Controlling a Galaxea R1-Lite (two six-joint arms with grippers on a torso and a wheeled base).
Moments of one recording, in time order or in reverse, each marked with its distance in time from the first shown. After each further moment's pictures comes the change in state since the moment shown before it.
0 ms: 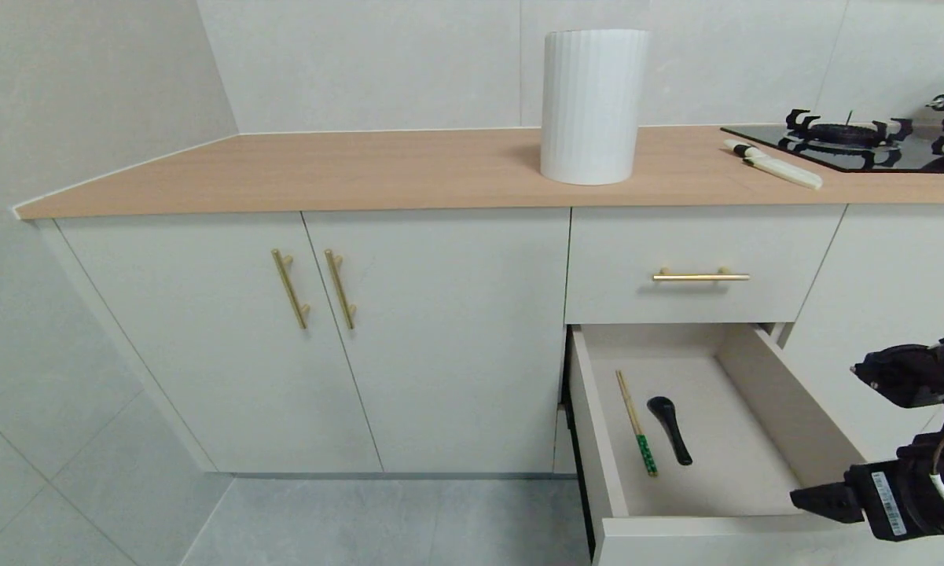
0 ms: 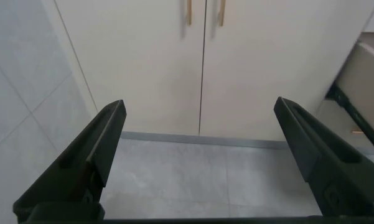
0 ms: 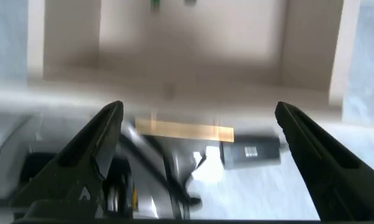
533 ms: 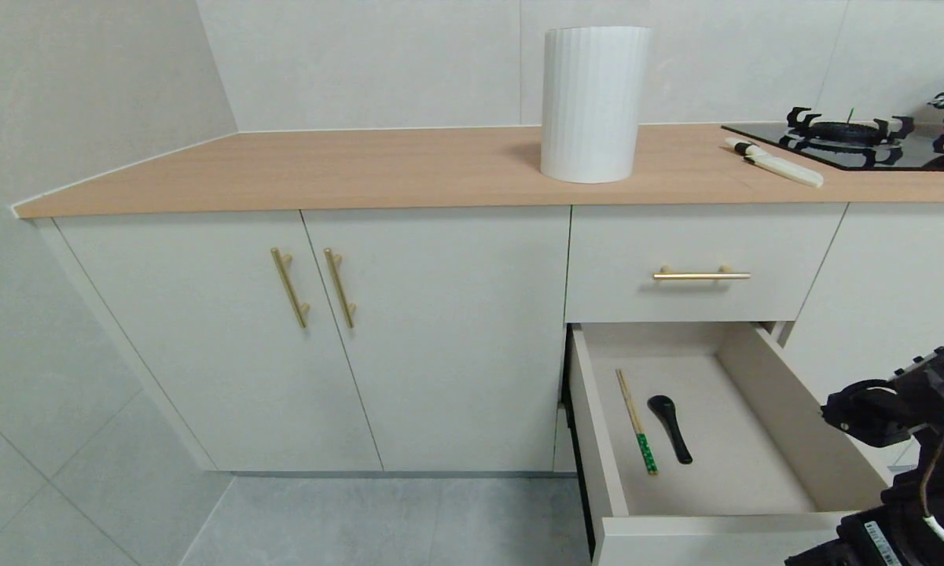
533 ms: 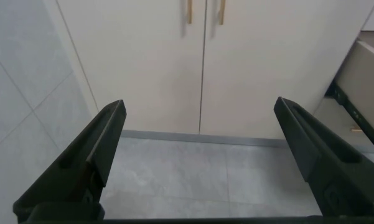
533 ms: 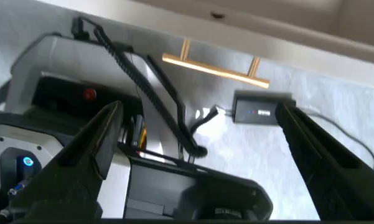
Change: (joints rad) left arm 0.000 0.000 0.000 0.000 0.000 0.001; right arm 0.097 0.047 -0.051 0.201 0.103 0.014
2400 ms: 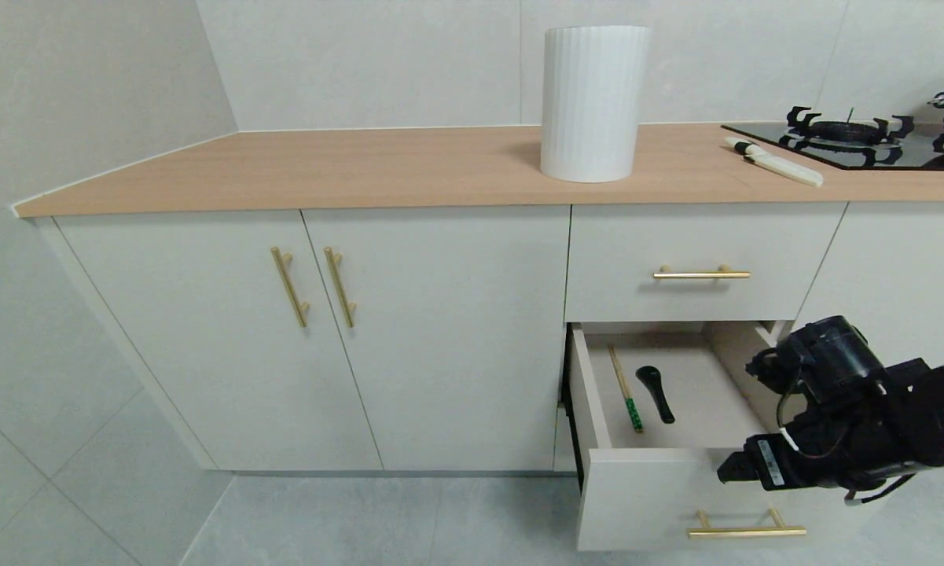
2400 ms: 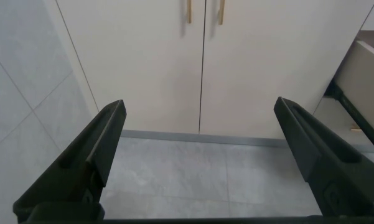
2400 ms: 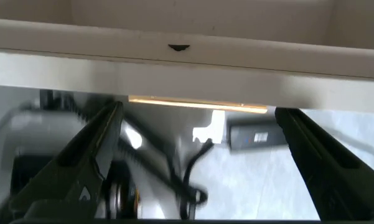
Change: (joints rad) left arm 0.001 0.000 0.000 0.000 0.000 0.000; right arm -0.181 0.390 -0.043 -0.421 -0.050 -0.036
